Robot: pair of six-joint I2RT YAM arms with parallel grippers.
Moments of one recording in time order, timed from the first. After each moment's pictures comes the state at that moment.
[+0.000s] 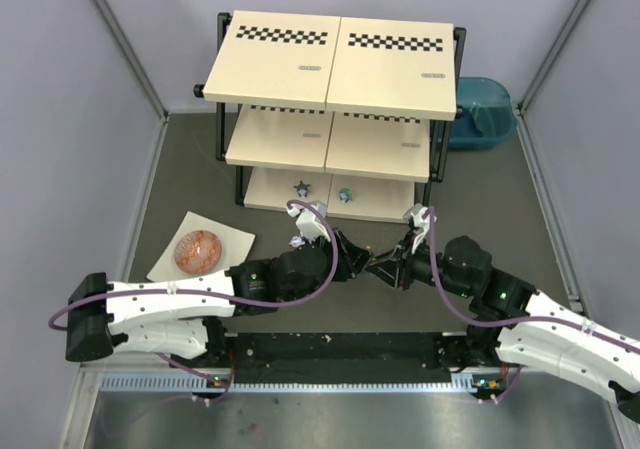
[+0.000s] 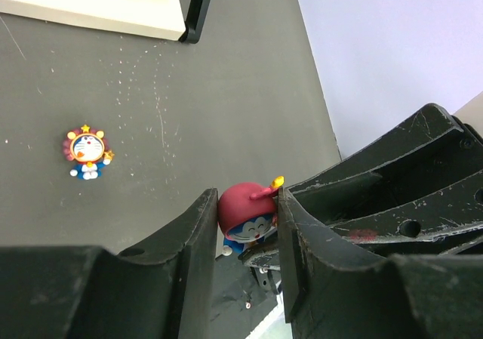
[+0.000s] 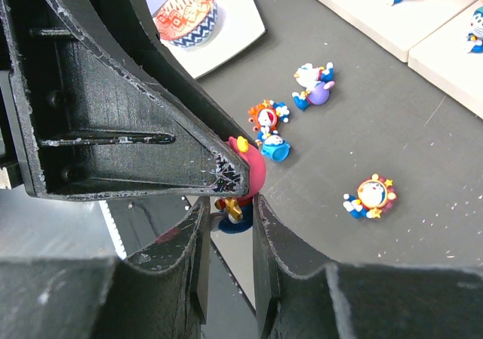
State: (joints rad) left arm -1.30 1.11 0.78 -0.01 -0.49 -1.05; right arm 0.97 0.60 0.49 -0.11 -0.09 0.43
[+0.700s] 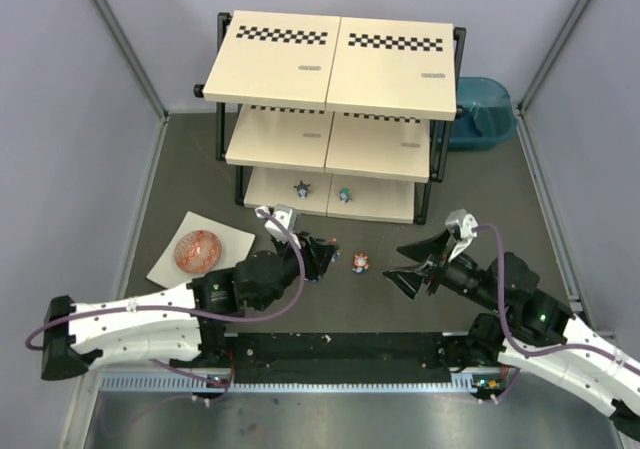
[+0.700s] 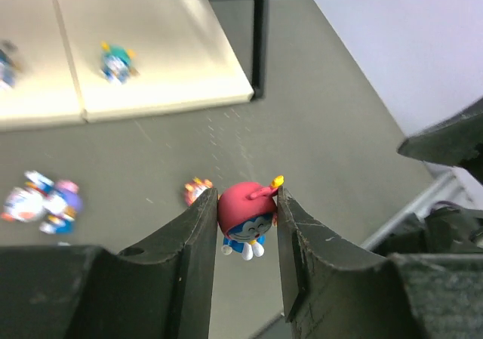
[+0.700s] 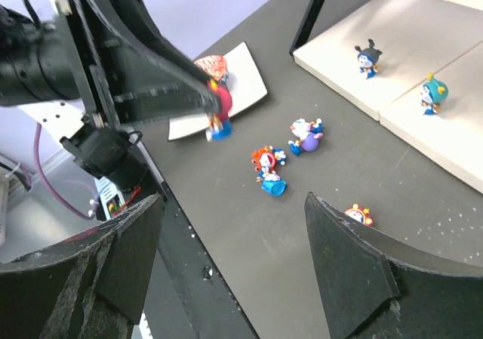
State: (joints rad) left arm -1.29 0.86 0.63 0.00 -0.59 -0.69; right arm 0.97 0.31 0.49 -0.19 -0.03 0.39
